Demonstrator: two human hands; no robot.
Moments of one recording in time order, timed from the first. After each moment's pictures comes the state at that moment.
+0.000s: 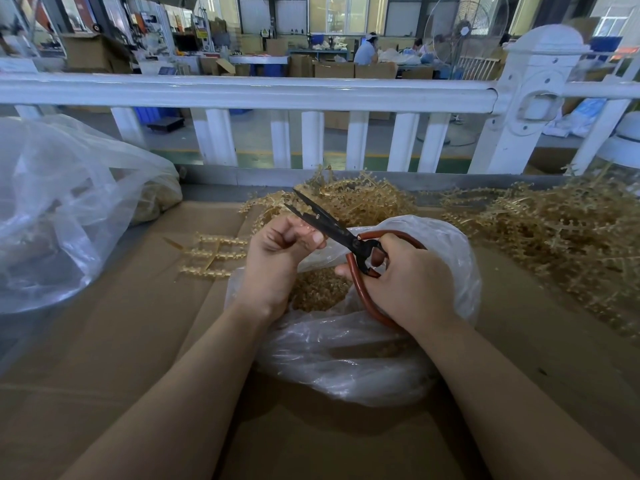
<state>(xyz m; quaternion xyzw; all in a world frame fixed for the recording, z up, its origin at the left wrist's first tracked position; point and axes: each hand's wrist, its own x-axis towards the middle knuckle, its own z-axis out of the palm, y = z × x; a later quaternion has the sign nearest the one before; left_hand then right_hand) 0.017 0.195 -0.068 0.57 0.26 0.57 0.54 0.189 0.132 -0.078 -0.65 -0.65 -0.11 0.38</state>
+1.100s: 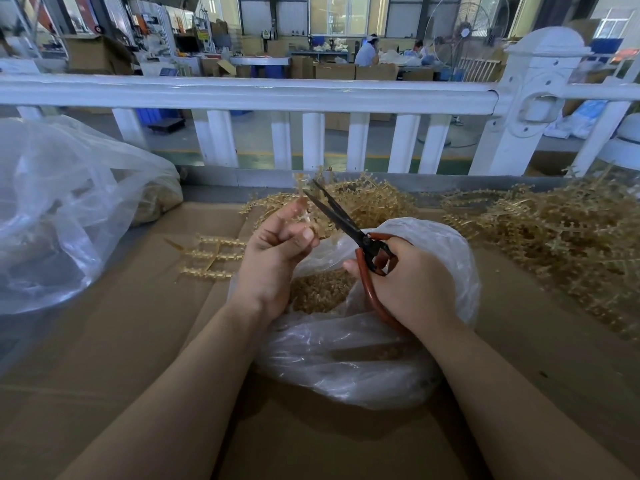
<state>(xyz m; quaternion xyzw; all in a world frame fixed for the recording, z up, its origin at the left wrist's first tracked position) 0.016 0.198 -0.064 0.47 0.22 0.57 0.64 0.196 0.138 -0.086 -0.66 -0.62 -0.05 0.42</state>
